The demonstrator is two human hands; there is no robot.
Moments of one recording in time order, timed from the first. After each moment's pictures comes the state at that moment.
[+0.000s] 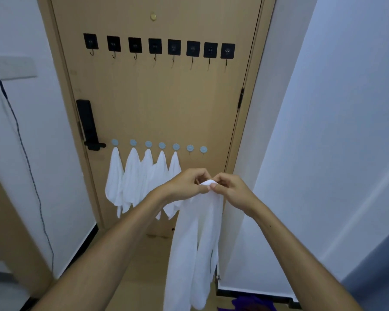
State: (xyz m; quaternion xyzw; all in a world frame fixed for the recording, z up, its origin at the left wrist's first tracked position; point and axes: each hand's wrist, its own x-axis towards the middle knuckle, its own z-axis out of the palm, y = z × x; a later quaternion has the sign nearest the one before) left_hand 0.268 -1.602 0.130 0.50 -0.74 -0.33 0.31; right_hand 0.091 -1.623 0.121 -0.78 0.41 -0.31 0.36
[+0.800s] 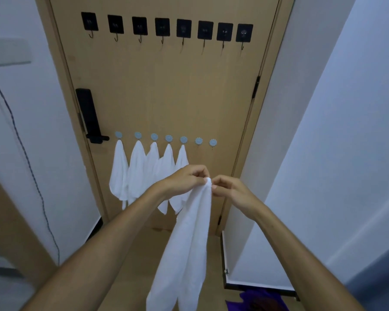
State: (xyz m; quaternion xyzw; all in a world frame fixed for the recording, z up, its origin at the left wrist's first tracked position) left_hand 0.333 -1.651 0.106 0.49 -0.71 -0.40 0.30; right_hand 0.150 -1.662 0.087 -0.74 0.39 -0.30 0.46
